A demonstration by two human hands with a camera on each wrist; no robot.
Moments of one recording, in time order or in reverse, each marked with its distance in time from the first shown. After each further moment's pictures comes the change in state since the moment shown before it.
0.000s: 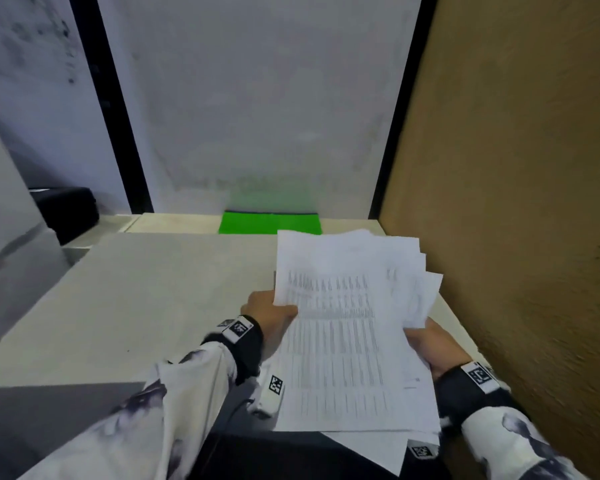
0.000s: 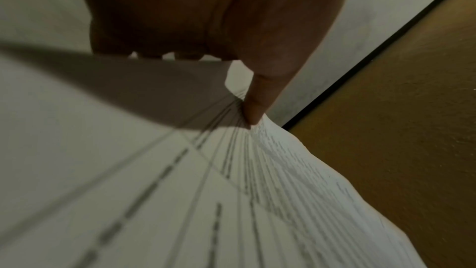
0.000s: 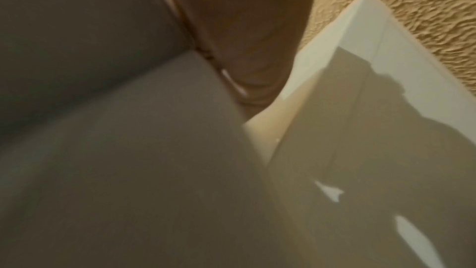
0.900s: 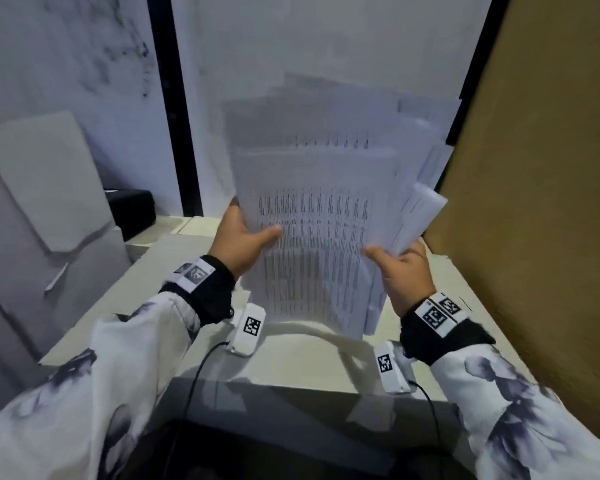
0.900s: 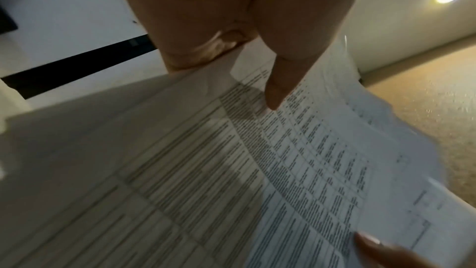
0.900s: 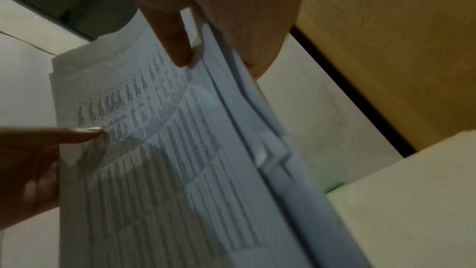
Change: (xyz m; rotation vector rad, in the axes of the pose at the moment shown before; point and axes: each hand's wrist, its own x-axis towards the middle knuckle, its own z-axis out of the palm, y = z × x) left_hand -0.046 0.118 -0.123 -0.020 0.285 0.588; right_hand 0.030 -0.110 0.135 0.070 0.075 -0.607
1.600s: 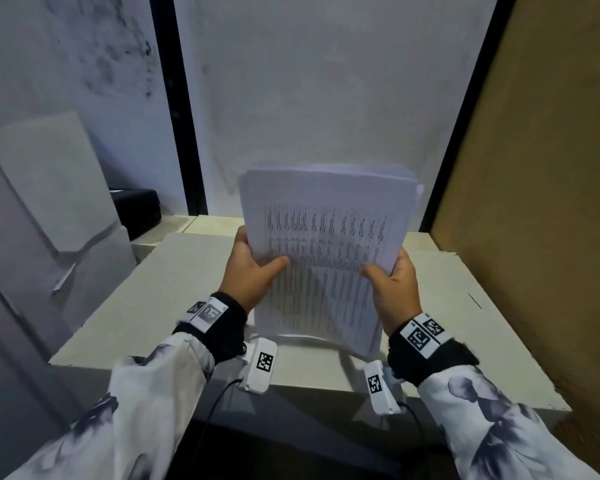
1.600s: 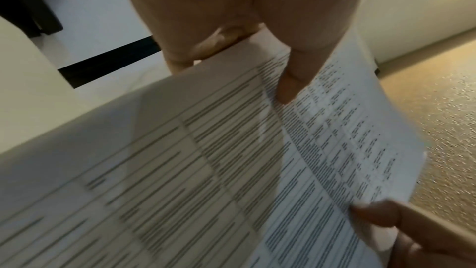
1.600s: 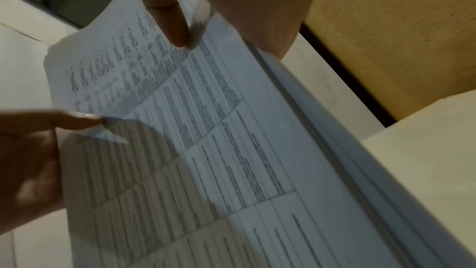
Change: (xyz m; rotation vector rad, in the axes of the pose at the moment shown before) left_hand -0.032 -0.034 0.010 0.009 0.044 -0.065; right_hand -0.020 0.031 0.021 0.000 -0.007 0.063
